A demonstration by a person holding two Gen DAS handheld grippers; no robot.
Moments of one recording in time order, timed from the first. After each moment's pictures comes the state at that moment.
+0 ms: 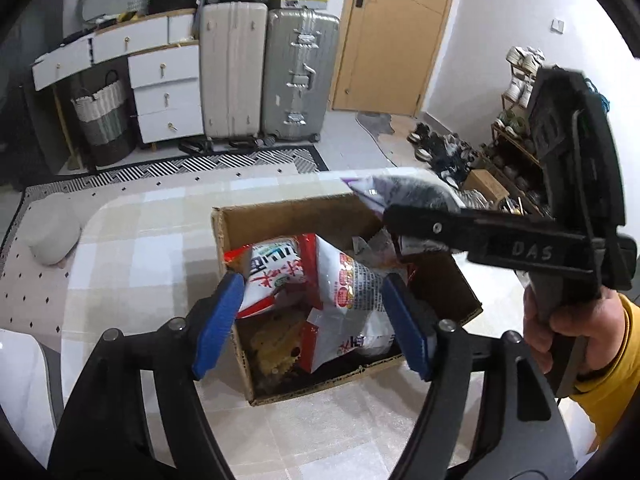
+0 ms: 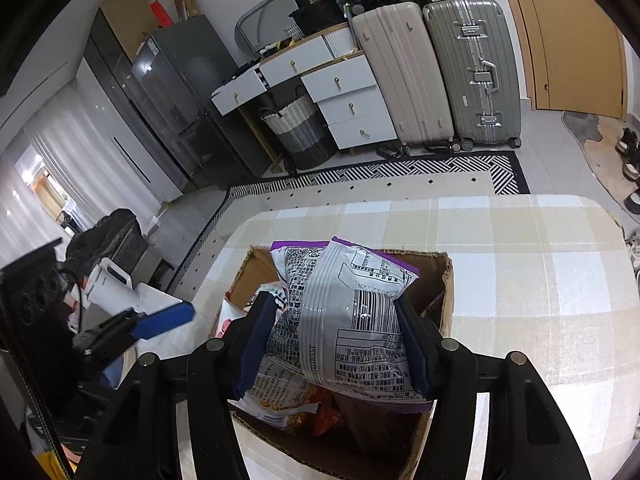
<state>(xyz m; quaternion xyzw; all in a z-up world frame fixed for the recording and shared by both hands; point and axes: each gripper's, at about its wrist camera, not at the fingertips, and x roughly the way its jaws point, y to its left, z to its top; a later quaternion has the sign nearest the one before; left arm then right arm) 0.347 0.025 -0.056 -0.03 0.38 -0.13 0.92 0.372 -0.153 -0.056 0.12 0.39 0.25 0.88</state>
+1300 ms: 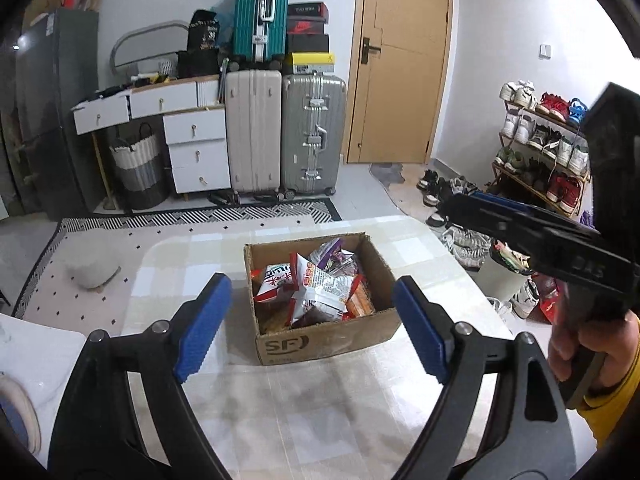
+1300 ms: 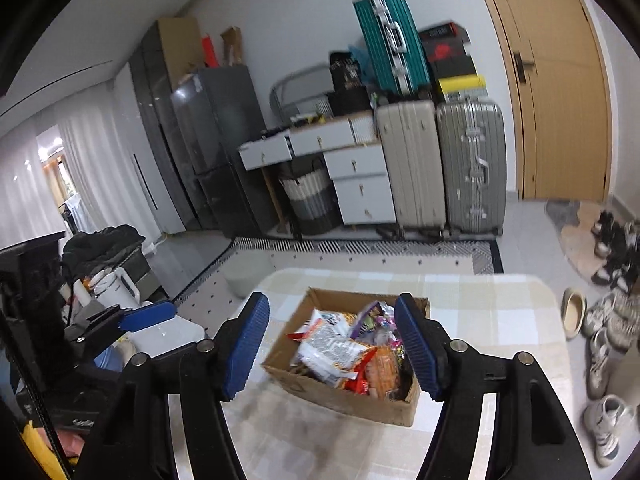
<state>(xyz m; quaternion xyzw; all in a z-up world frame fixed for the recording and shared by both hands) 0.159 0.005 0.087 -0.01 0.28 -0.09 0.95 0.209 -0.181 0.064 0.07 0.23 0.25 0.94</state>
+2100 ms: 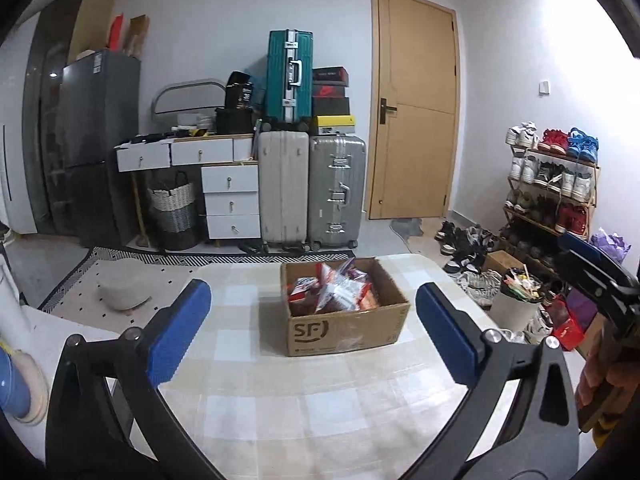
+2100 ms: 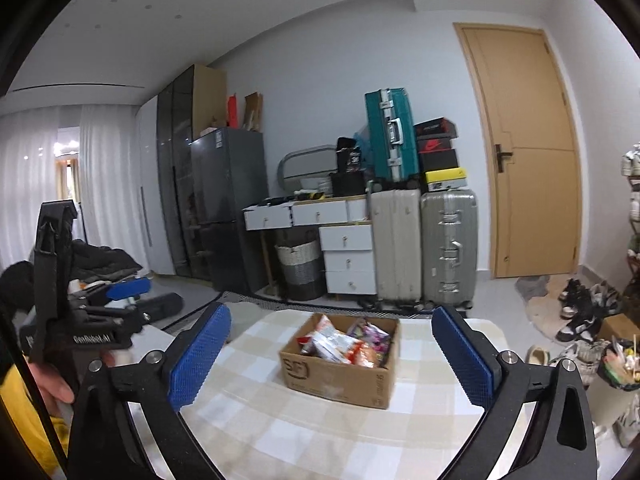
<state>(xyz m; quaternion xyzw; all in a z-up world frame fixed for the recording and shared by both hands) -0.041 0.037 0.121 -0.01 0.17 -0.04 0.98 0.009 -0.221 0.053 0.04 0.07 0.21 0.98</state>
